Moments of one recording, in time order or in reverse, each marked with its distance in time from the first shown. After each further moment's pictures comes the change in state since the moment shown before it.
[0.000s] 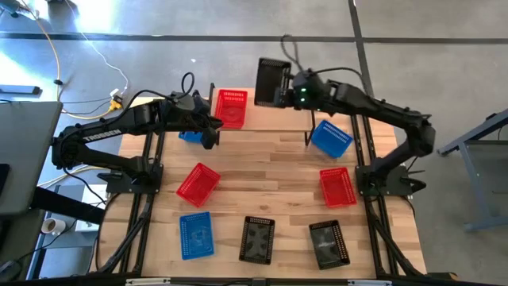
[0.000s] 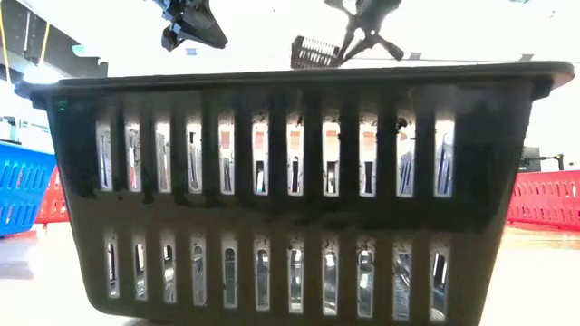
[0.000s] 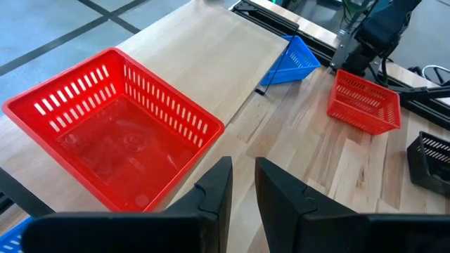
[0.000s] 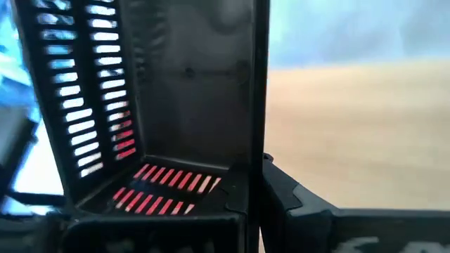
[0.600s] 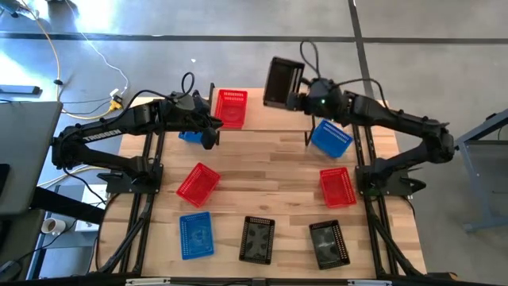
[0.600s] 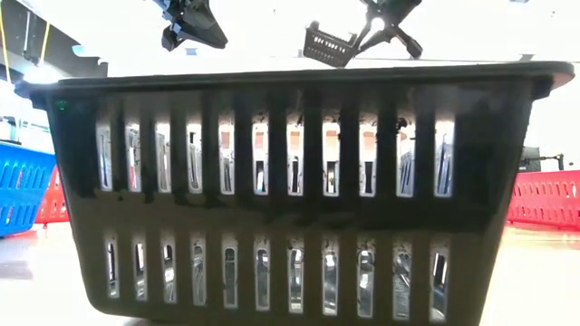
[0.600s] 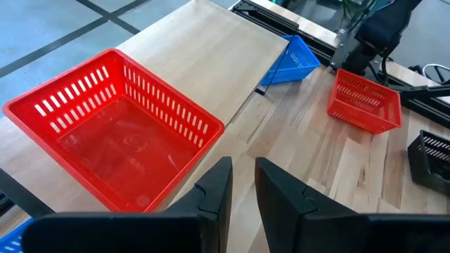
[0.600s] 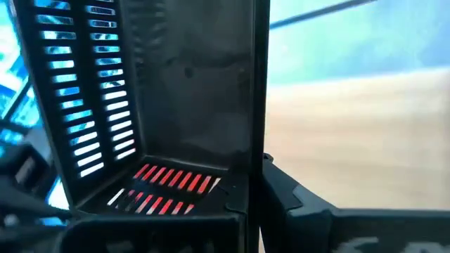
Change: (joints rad) left arm 0.000 0.000 0.000 0.000 0.000 0.008; right arm 0.052 -0.212 -0.225 0.178 0.100 -0.007
